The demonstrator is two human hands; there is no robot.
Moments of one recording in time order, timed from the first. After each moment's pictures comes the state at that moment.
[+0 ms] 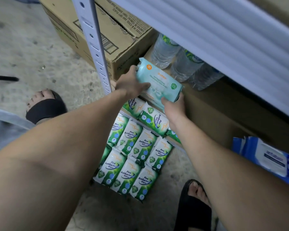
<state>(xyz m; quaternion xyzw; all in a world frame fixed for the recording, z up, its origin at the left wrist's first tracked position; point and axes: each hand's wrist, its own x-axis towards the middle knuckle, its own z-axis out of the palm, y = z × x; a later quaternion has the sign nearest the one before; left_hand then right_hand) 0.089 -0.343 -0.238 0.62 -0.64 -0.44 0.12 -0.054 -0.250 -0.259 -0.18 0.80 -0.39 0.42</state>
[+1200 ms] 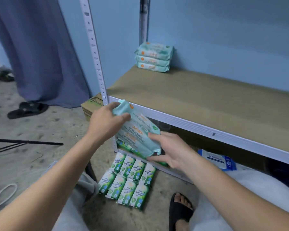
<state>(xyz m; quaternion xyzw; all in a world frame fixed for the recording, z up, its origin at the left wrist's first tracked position) 0.159 -0.111 0.112 0.60 -0.68 -0.30 0.29 -0.017 -0.013 0.082 -0.24 0.63 -0.44 0.59</state>
